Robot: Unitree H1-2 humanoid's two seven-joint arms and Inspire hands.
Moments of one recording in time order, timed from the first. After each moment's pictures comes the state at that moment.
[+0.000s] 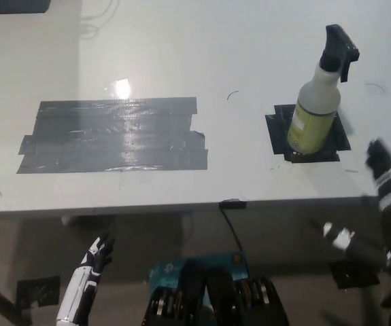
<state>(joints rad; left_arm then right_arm) 0.05 0.13 -0.04 0.15 0.10 -0.25 -0.02 -0.07 -0.07 -0.04 -0.30 -0.06 -0.18 0.01</state>
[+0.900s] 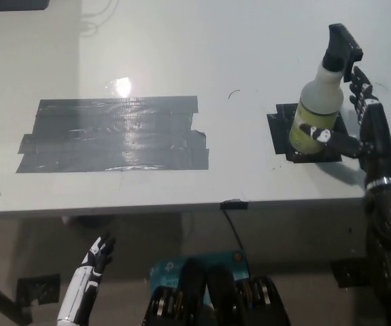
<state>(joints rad) 0.05 0.13 -0.04 0.15 0.11 -0.26 -0.02 -0.58 -0.12 -0.11 0.40 -0.08 -0.05 -0.05</state>
